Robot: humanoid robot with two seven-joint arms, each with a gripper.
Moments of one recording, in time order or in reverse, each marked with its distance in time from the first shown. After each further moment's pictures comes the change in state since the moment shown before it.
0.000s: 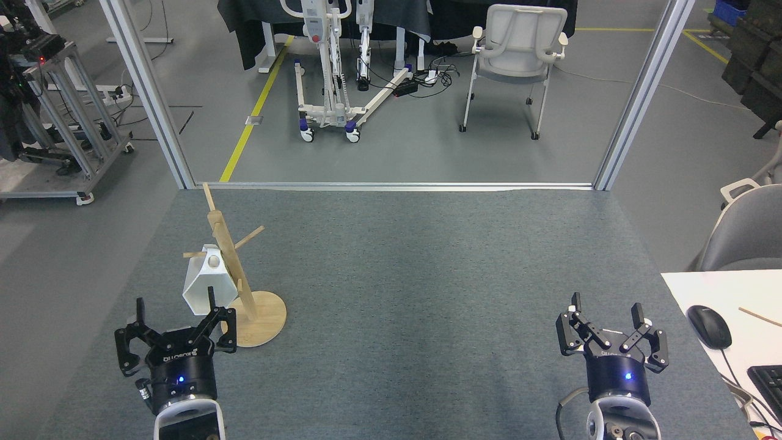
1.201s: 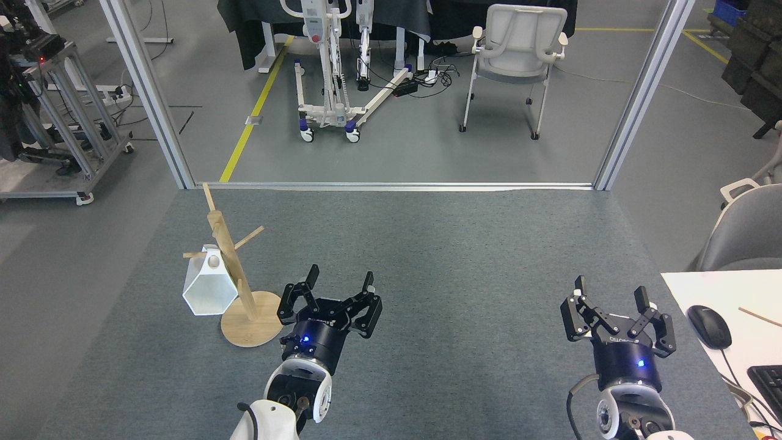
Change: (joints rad) left arm -0.223 -0.222 -0.151 0.252 0.192 -0.466 0.008; right arm -0.010 -0.080 0.043 -0.094 -0.144 0.010 -0.004
